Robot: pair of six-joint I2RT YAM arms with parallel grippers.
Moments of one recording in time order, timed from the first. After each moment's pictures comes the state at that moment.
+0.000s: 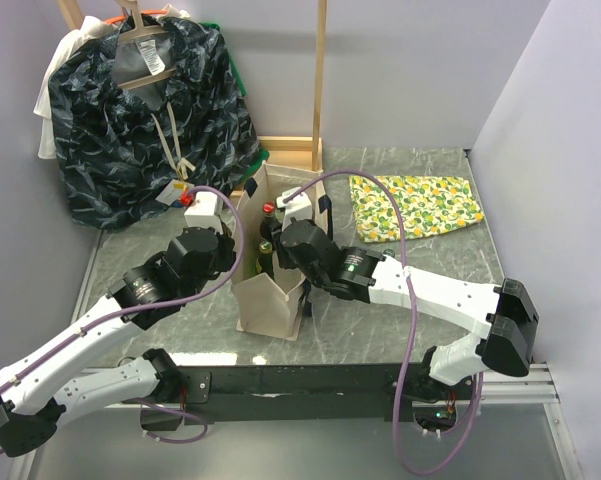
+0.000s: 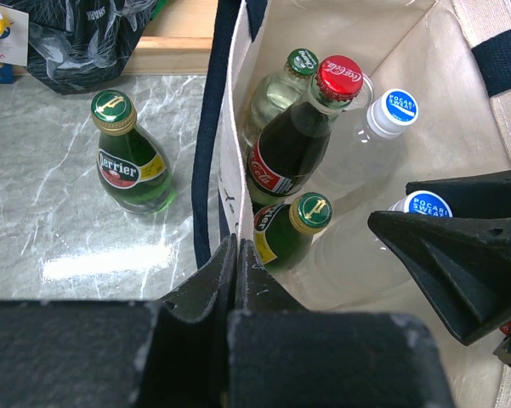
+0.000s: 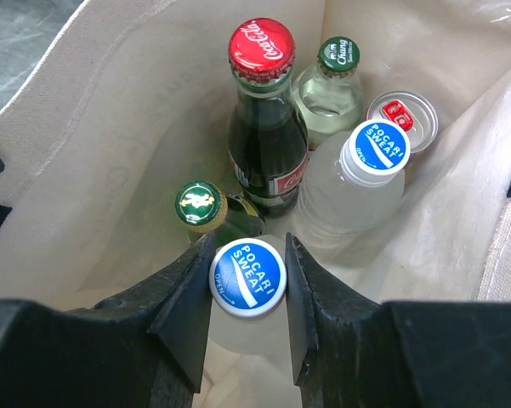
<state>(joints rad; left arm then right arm) -0.85 0.87 0.96 -0.54 -0.54 -0.49 1.09 1.43 1.19 -0.27 0.53 0.33</state>
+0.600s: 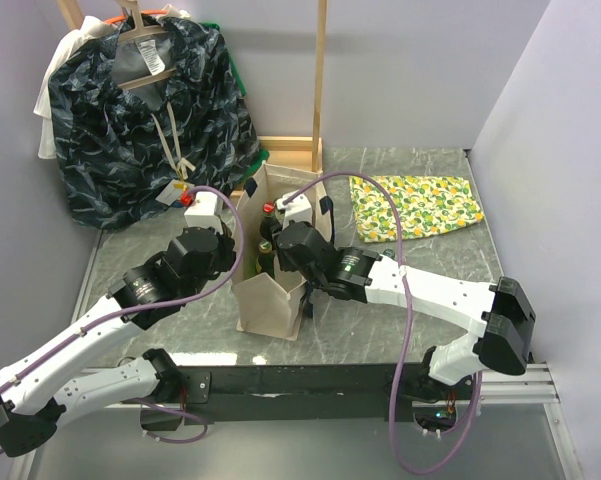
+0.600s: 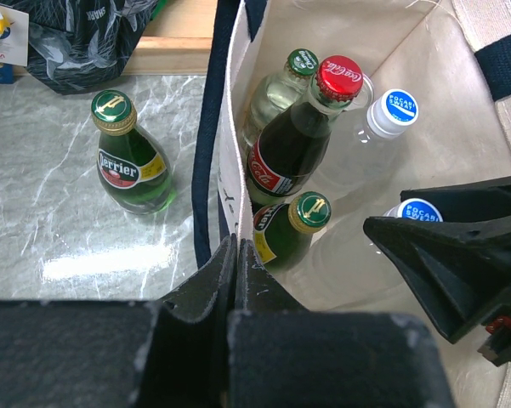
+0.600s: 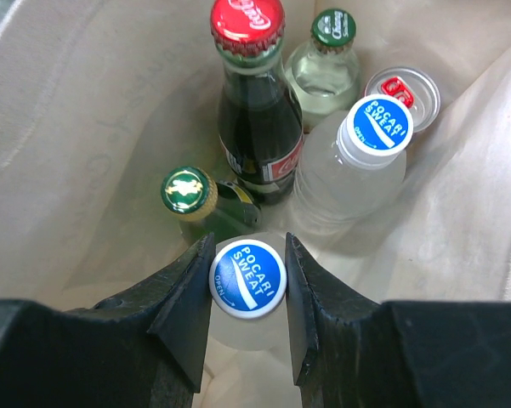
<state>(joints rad) -0.85 0.87 0.96 -0.54 -0.54 -0.49 1.09 1.44 1.19 -0.30 0.54 0.37</state>
